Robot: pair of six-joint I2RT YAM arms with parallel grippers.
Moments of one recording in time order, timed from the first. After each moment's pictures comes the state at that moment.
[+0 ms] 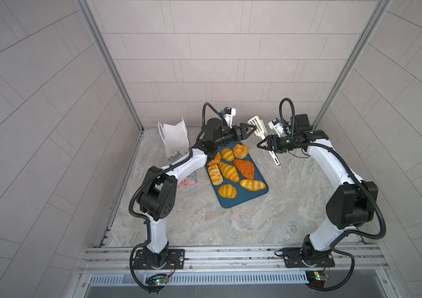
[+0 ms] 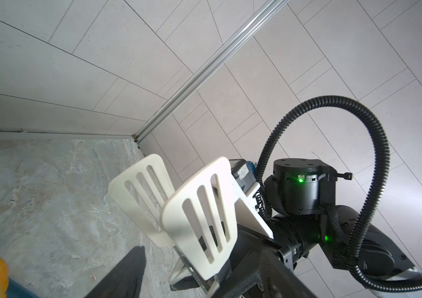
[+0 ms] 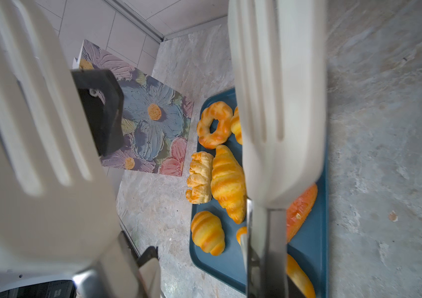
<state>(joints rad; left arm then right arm) -0.55 1.91 1.52 0.43 0.57 -0.87 0.06 1.67 1.57 -0.81 -0.81 0.19</state>
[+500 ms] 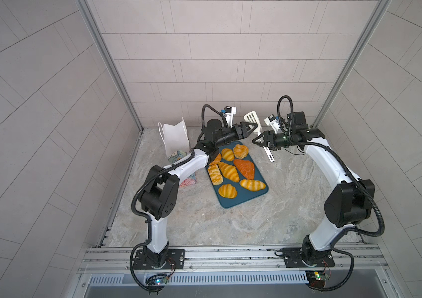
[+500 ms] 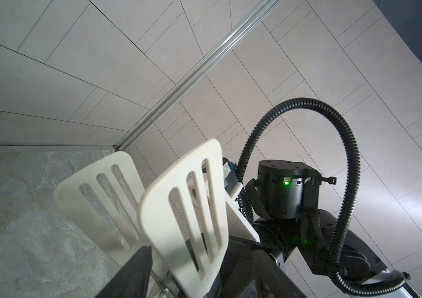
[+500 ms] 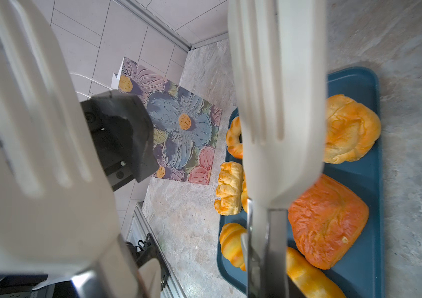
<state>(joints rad) -0.56 1.93 1.51 0.55 0.59 -0.94 0.09 1.69 1.60 -0.74 -0.89 0.30</state>
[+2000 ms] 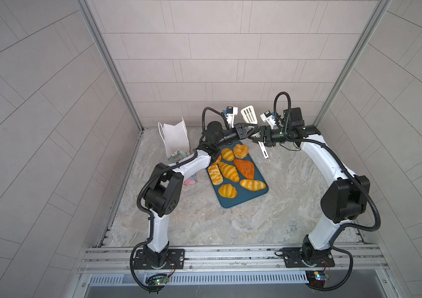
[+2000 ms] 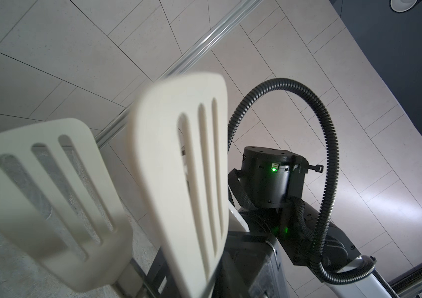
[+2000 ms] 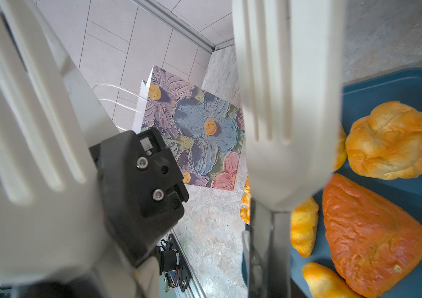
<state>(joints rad) -0.56 1.98 1.51 0.71 0.64 -1.04 0.13 1.75 1.68 -0.70 -0.97 0.40</state>
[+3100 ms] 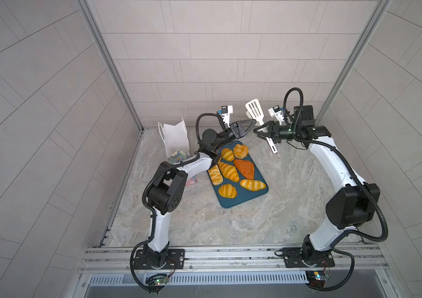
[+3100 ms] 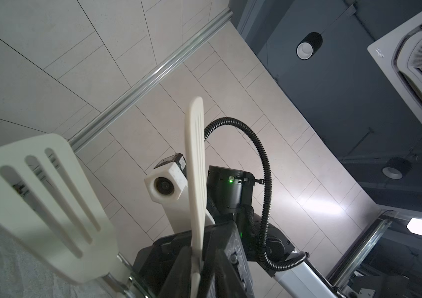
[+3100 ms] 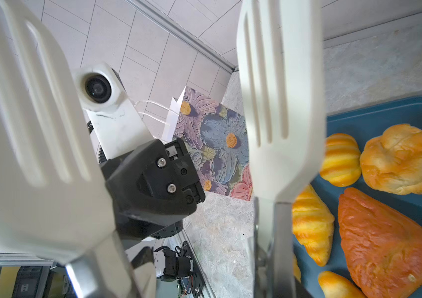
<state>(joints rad) -0.56 2.02 1.47 1.13 0.61 -1.25 0.07 1.67 1.66 -0.63 -1.05 0.47</state>
